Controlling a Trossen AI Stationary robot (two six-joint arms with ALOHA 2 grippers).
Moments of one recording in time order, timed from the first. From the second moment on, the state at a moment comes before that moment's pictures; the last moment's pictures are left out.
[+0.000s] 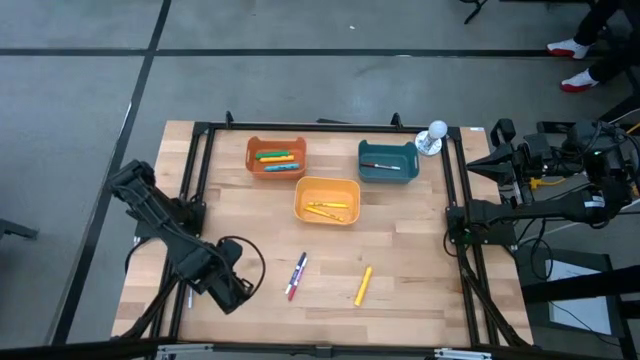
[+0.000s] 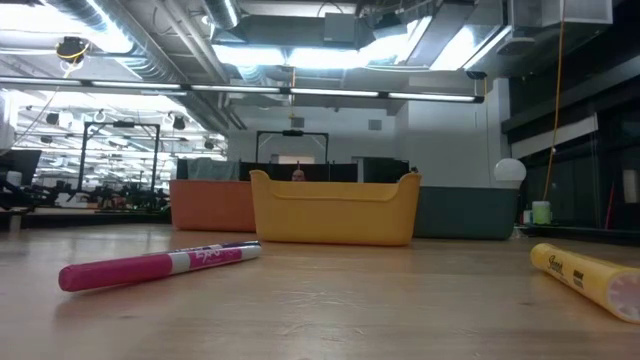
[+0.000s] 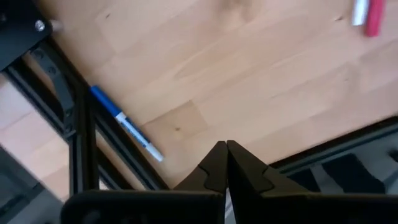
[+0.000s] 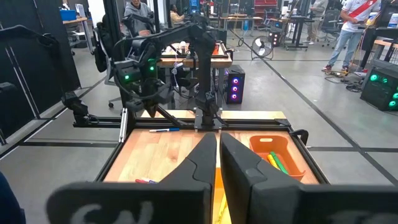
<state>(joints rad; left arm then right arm) -0.75 1.58 1.43 -1.39 0.05 -1.85 -0.08 0.58 1.33 -0.86 -0.11 -0.01</state>
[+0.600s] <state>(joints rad) -0.71 1.77 1.43 -1.41 0.30 -2.18 -0.08 0.58 1.33 -0.86 -0.11 -0.01</state>
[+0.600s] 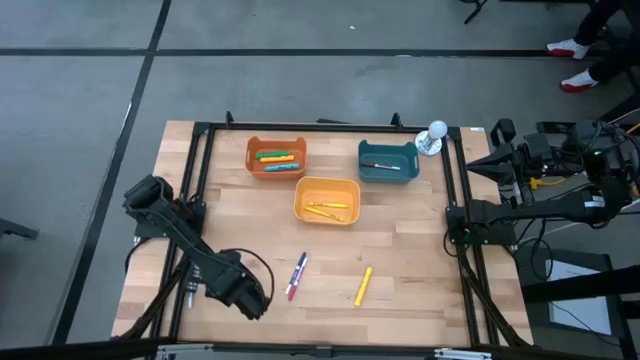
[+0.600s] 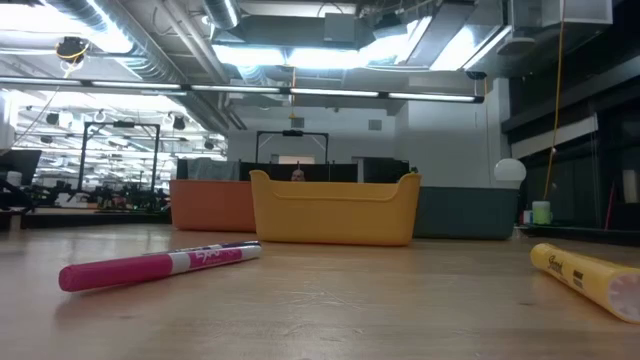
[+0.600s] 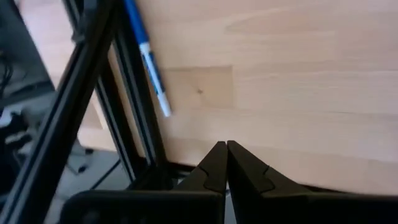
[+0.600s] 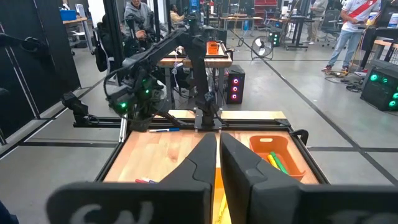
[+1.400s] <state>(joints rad) -0.72 1.84 1.28 -1.27 0.41 -2.33 -0.08 0.58 1.33 -0.86 -0.11 -0.01</state>
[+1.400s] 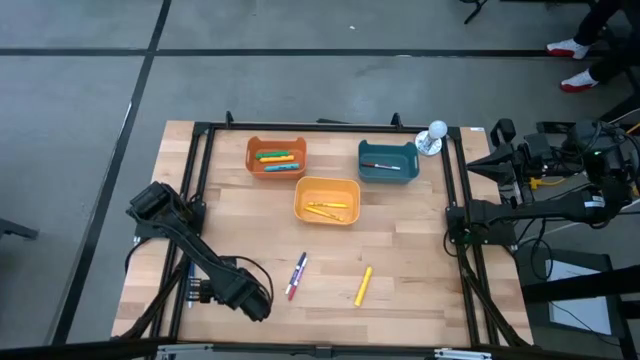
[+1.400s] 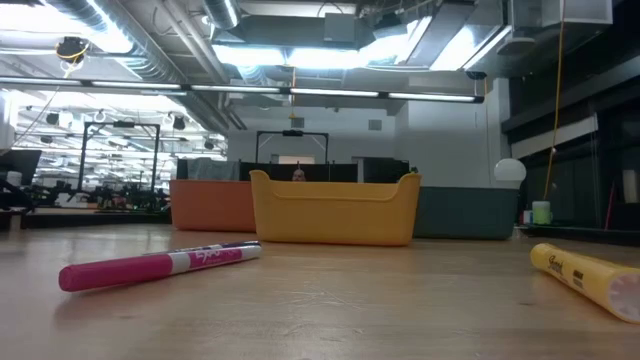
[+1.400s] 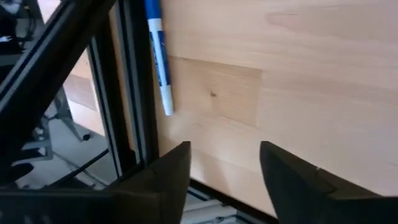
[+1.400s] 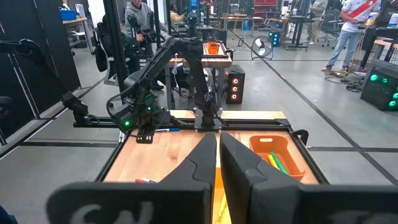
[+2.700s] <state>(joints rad) -0.79 1.84 1.00 -1.09 0.55 -2.32 -0.08 0.58 1.33 -0.86 -0.11 -0.01</state>
